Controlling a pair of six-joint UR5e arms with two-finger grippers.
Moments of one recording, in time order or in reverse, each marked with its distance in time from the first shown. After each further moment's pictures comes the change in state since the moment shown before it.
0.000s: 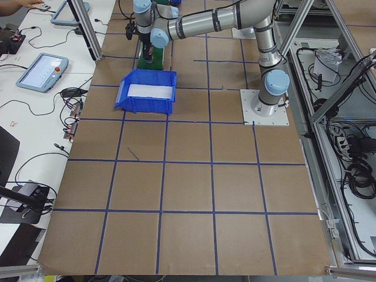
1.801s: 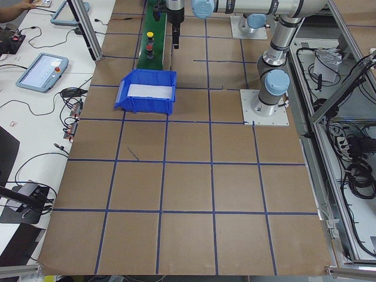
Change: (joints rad) left arm 0.084 0.407 -0.127 -0.394 0.155 0.116; right arm -0.002 0.002 0.002 0.001 -0.001 -0.001
